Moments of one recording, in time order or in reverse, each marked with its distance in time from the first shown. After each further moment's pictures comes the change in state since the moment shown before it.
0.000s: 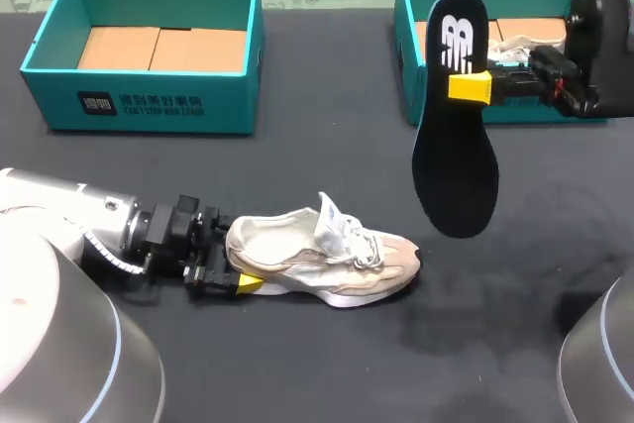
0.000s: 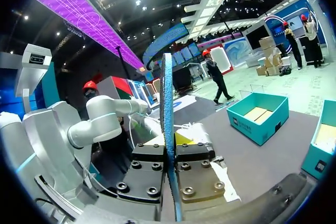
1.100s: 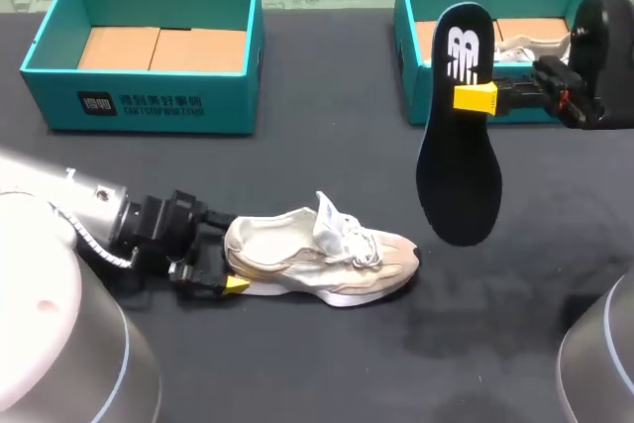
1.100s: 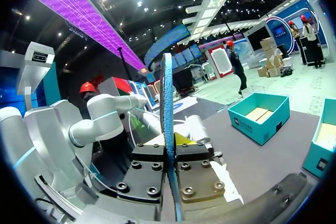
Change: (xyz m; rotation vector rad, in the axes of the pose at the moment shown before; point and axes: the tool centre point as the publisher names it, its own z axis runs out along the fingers) left arm 0.002 0.010 -0.027 -0.217 -0.044 0.015; right arm 0.002 -0.008 -0.004 -0.013 0.012 -0.006
